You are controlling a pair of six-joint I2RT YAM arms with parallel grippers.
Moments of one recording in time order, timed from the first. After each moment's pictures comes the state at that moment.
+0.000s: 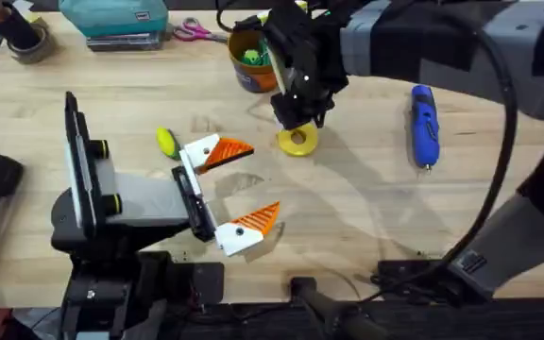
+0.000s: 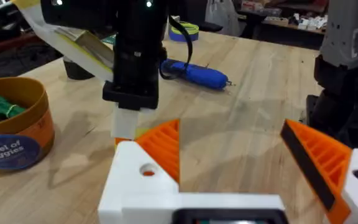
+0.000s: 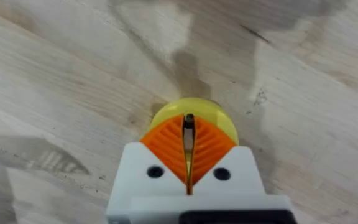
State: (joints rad) left arm 0.01 0.01 0.01 -0.12 1.16 0.06; right arm 0.66 1.92 1.43 -0.87 0.01 0.20
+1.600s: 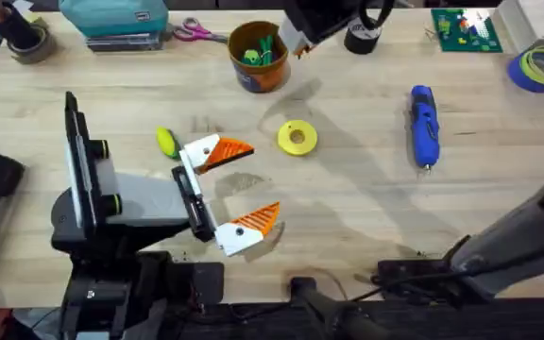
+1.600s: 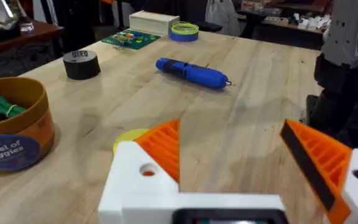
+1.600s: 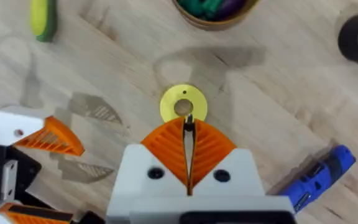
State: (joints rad) left arm 0.01 0.01 0.01 -0.12 1.16 0.06; right arm 0.68 1.86 2.16 -1.50 0.06 0.06
